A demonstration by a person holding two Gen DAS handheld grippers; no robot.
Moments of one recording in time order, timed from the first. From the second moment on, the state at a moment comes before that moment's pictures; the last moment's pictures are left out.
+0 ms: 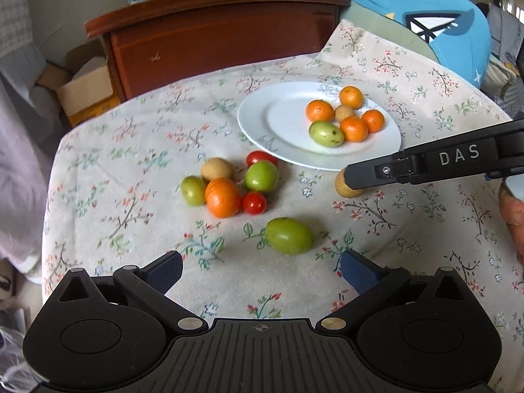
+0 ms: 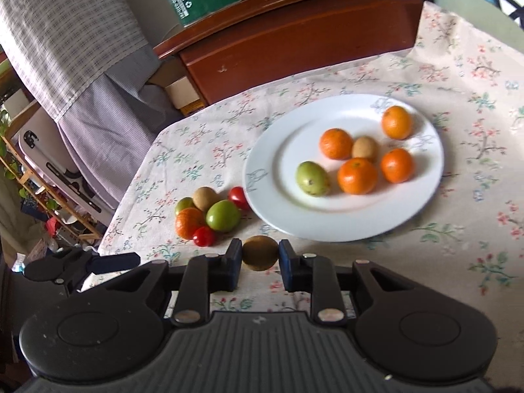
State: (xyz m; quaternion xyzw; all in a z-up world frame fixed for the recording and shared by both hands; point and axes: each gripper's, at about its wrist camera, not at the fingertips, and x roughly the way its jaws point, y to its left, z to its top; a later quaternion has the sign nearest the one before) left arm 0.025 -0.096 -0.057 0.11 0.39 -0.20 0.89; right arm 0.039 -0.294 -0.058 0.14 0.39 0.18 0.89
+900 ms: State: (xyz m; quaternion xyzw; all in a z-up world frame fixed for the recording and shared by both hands) left arm 0.045 -0.109 -0.067 0.09 0.39 -0.21 0.89; right arm 0.023 -0.303 -0.068 0.13 0.41 0.15 0.89
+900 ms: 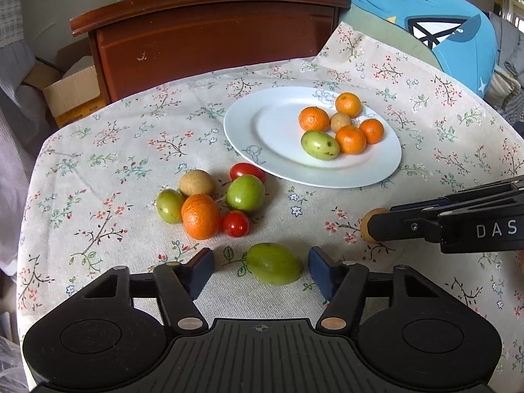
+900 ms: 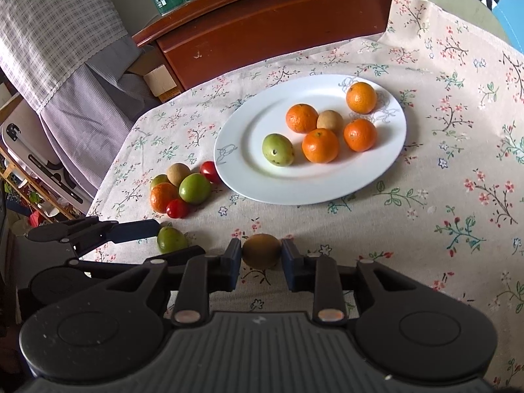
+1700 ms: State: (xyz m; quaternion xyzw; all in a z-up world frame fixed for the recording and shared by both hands) left arm 0.036 -0.104 -0.057 0.08 0.37 -0.21 0.90; right arm 0.011 -0.295 -0.069 0.10 0.41 0.15 0.89
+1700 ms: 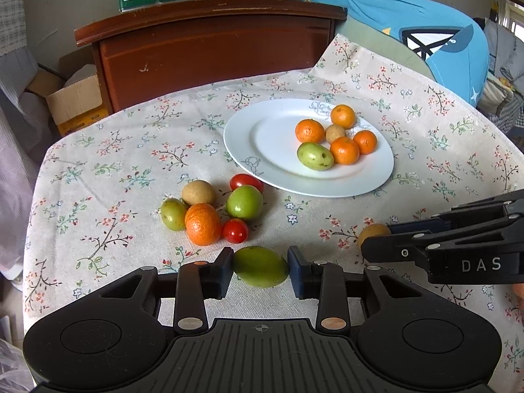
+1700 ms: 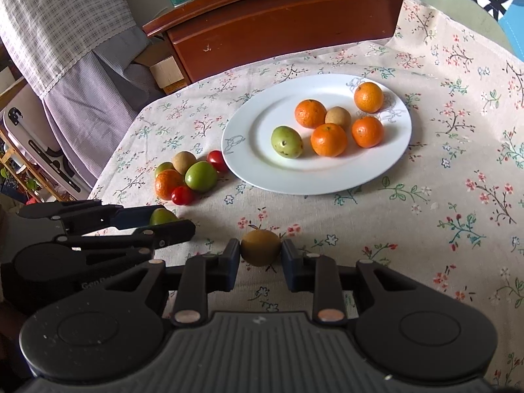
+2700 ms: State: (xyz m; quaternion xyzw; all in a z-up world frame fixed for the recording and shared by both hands) left arm 0.032 -0.104 0.006 0.10 0.30 -0.26 0.91; right arm -0.007 -0.326 -0.002 0.09 0.32 0.17 0.93
